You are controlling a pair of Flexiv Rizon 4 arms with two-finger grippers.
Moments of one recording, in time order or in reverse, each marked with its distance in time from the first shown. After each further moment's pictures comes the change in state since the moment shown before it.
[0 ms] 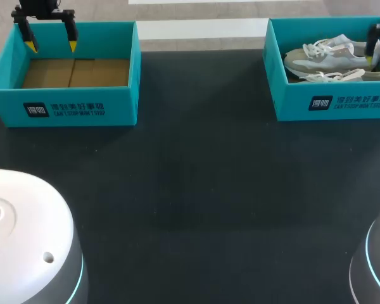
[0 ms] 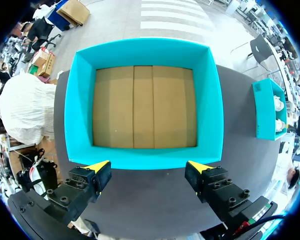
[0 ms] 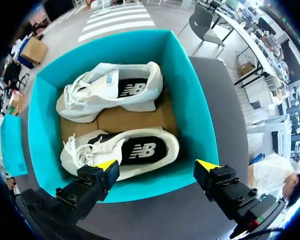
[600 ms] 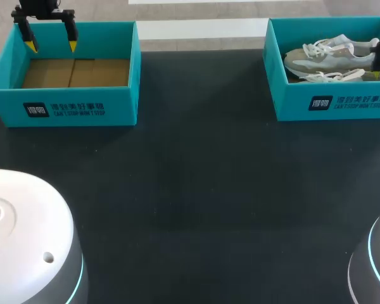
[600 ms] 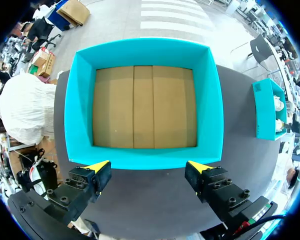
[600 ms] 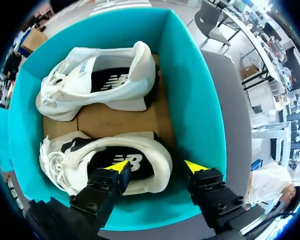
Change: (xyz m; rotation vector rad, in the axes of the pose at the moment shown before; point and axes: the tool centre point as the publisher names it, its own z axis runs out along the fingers) left arm 0.000 0.000 0.000 0.000 0.000 0.000; right arm -0.021 0.013 0.055 0.033 -0.018 -0.061
